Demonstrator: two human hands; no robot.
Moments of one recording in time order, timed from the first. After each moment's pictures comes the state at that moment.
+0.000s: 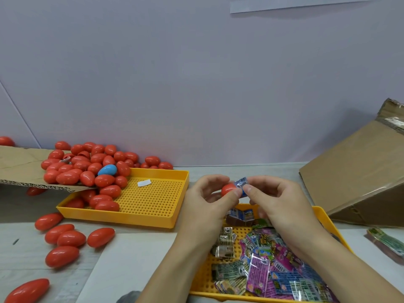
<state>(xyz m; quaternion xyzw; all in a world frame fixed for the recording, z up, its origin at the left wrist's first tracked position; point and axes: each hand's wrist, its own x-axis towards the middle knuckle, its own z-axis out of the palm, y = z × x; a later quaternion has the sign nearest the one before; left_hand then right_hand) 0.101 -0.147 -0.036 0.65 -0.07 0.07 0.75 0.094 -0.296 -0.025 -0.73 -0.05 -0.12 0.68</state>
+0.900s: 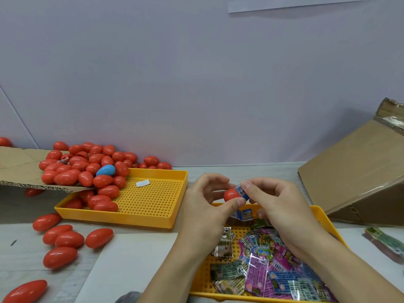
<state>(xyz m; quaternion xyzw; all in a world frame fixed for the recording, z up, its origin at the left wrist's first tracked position) 0.094 -0.147 -0.030 0.73 -0.10 0.10 0.67 0.091 -0.293 -0.021 -0.71 -0.02 -0.08 0.70</state>
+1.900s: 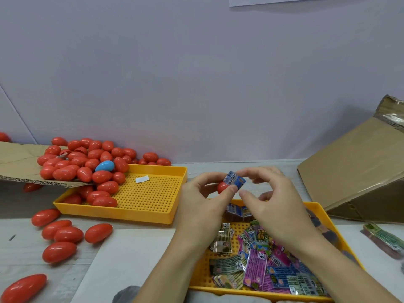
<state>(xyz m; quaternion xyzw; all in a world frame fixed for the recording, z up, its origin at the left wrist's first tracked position) 0.096 -0.148 -0.032 0.71 -0.07 0.11 0.69 0.090 -0.291 -0.027 -0.83 -0.10 -0.19 0.52</state>
